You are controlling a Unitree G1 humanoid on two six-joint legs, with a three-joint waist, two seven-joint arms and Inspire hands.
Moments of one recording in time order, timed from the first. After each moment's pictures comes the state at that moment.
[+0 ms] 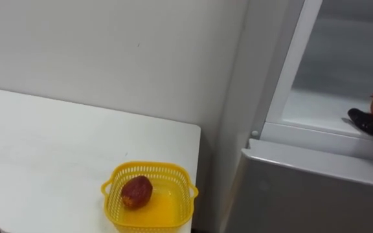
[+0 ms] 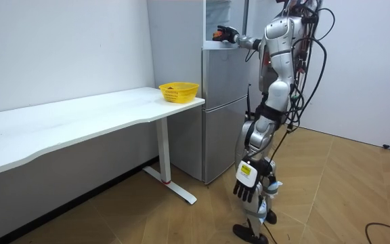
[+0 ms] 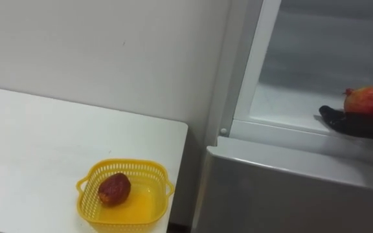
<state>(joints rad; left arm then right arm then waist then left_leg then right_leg) 0.35 0.30 0.09 1.00 0.36 0.12 -0.12 -0.56 -0.70 -0.12 0.60 0.21 -0.01 -0.23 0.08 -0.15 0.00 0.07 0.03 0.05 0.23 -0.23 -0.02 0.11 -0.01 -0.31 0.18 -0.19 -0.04</state>
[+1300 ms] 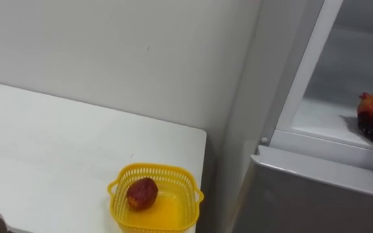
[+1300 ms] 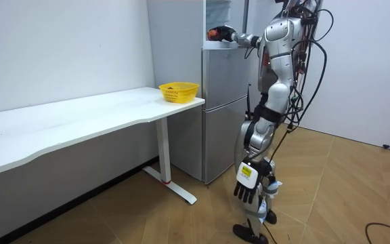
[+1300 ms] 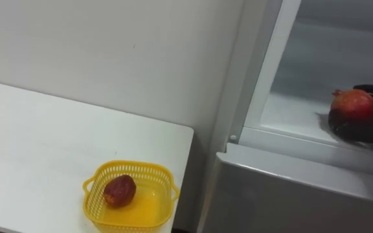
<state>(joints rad) 0.34 0.31 0.08 1.00 0.36 0.14 -0.10 -0.61 -0.76 -0.06 0.69 0.17 -0.02 -0.12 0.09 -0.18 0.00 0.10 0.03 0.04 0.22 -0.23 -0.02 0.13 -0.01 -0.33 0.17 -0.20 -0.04</state>
